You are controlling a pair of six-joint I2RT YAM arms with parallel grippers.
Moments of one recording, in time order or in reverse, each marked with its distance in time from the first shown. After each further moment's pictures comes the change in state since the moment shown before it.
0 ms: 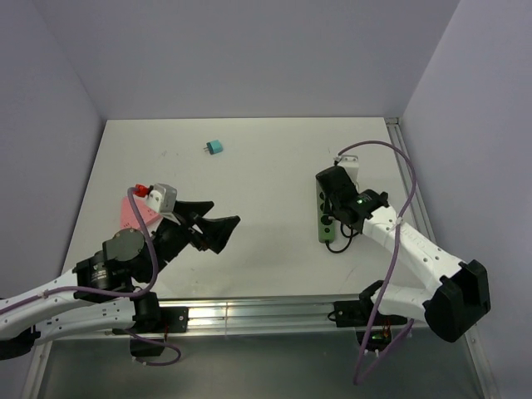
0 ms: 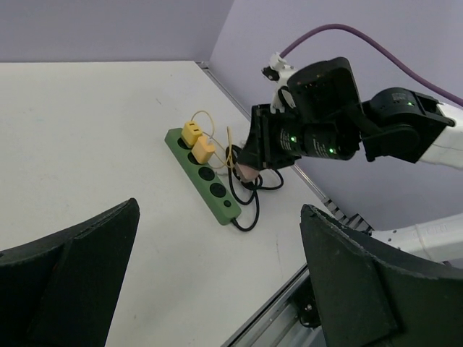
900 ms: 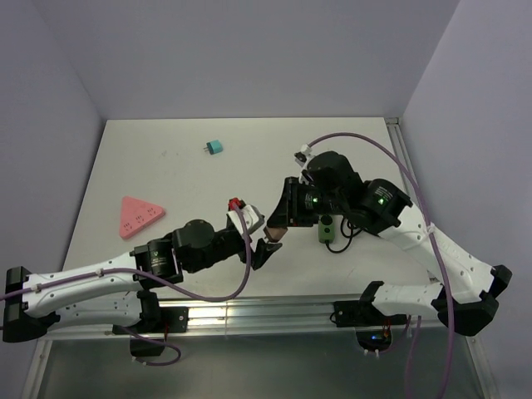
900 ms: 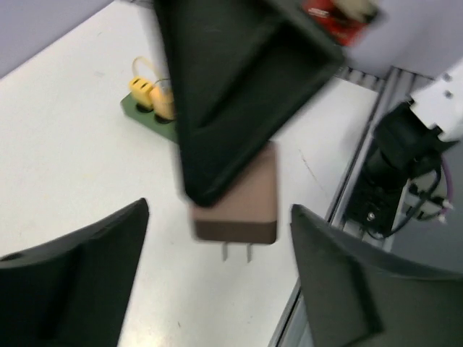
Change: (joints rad) left arm -0.007 0.345 0.008 0.142 0.372 0.400; right arm 0.296 0.013 0.491 -0.240 -0.734 0.313
